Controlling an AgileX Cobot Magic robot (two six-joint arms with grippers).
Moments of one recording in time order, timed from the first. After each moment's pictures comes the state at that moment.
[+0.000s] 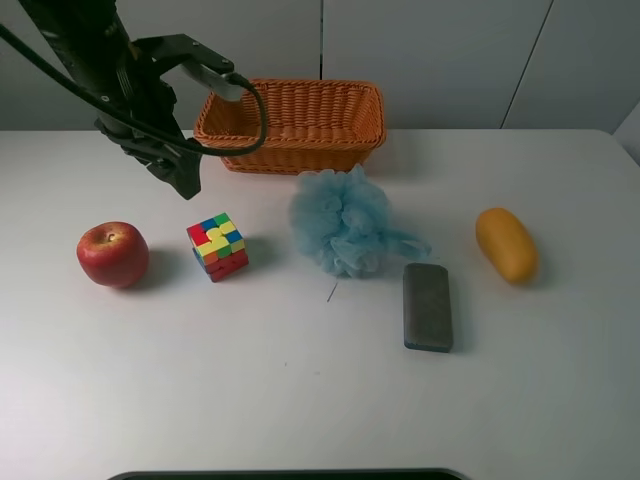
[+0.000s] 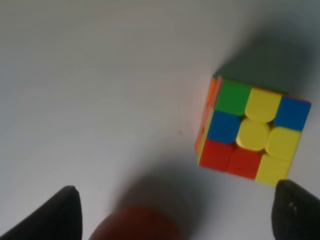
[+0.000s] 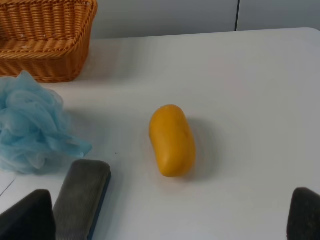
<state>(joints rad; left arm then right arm) -0.46 1.85 -1.35 0.03 0.93 0.28 -0.04 0.00 -0.51 0.09 1.10 -0.02</state>
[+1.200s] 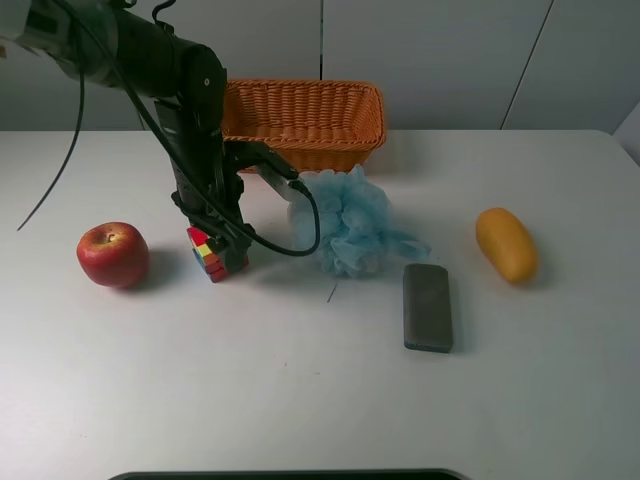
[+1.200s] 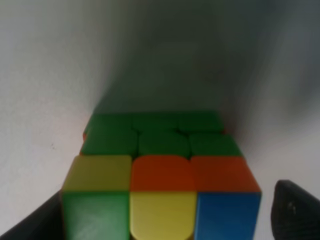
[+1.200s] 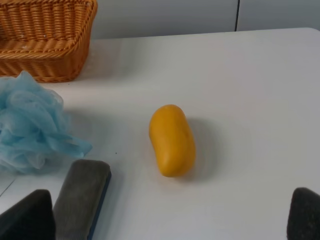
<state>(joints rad) -0.57 2.15 -1.44 -0.02 0.96 0.37 -0.04 0.00 -0.51 0.09 1.10 -0.02</state>
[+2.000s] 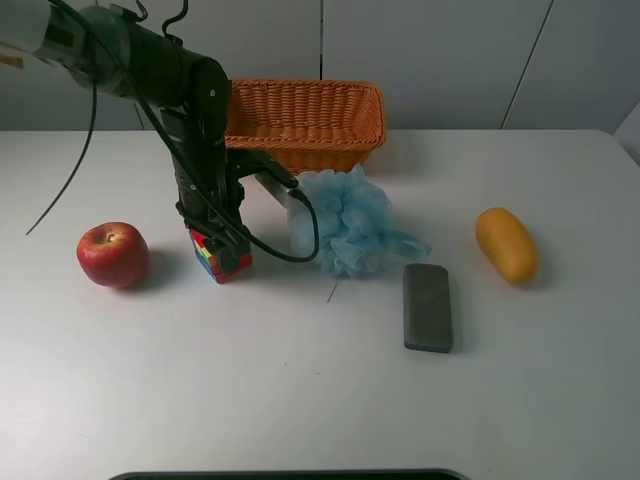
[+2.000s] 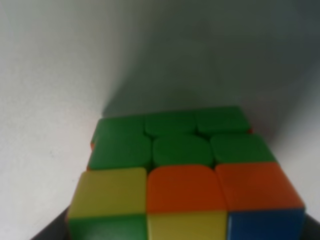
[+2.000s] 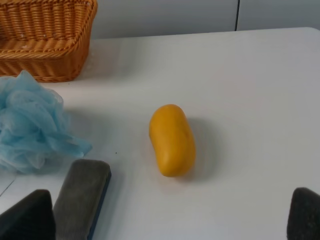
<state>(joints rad) -0.57 2.18 -1.46 0.00 0.98 0.37 -0.04 0.00 -0.51 0.09 1.10 -0.02</state>
